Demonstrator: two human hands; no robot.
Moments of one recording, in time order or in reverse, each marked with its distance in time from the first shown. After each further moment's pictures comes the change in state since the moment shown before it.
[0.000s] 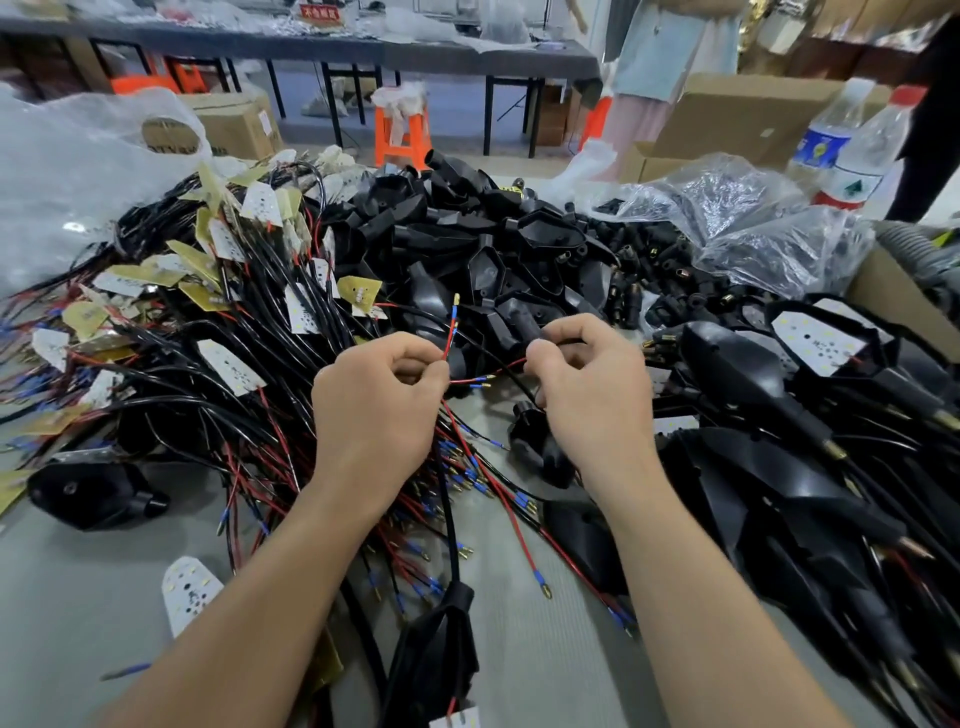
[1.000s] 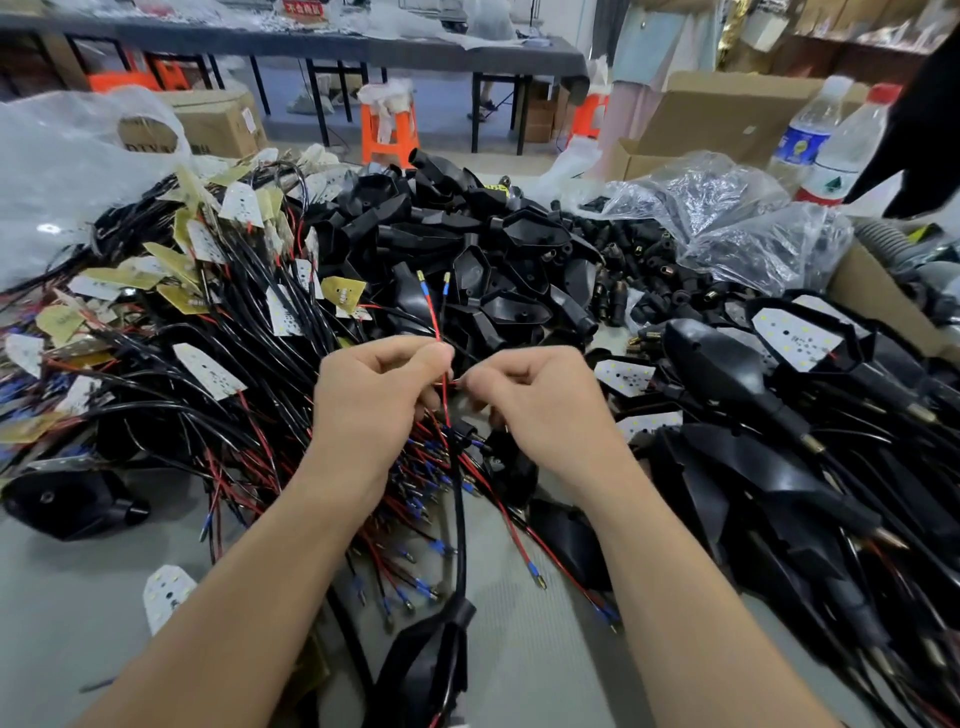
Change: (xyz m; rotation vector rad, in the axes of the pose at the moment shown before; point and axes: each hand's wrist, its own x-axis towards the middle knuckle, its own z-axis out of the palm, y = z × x) left_hand 0.003 0.008 0.003 -0.512 -0.164 -0.264; right_hand -0.001 0.002 0.002 -0.110 -0.362 -0.081
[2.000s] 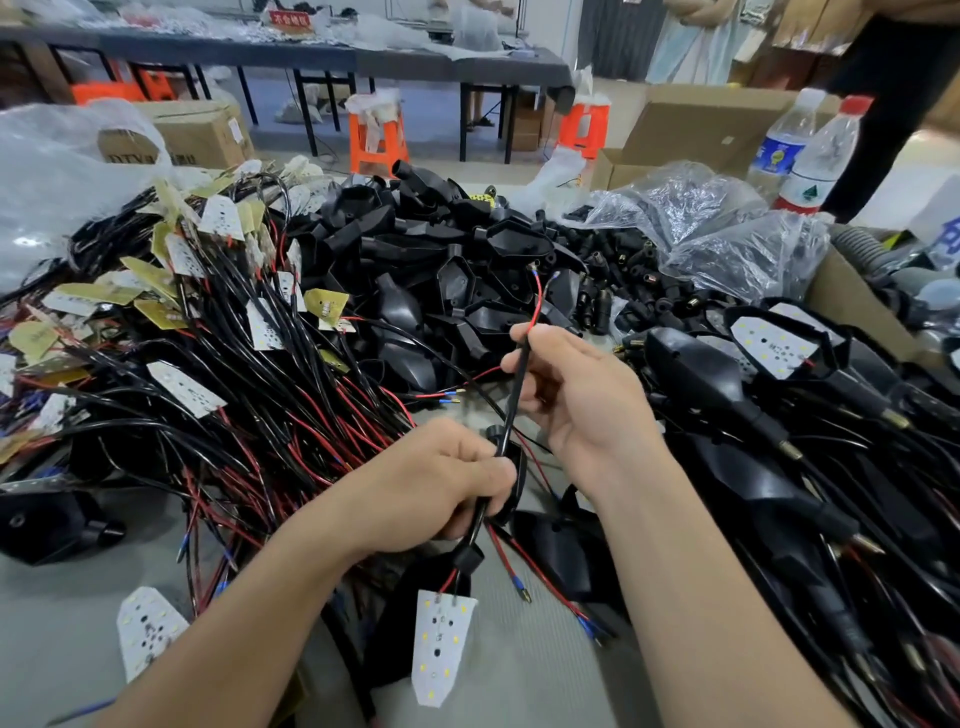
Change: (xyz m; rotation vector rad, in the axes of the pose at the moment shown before) left_hand -0.026 0.012 0.010 0.233 -0.866 -0.168; right_hand 0.005 -0.001 -0.028 0.816 0.126 0.257
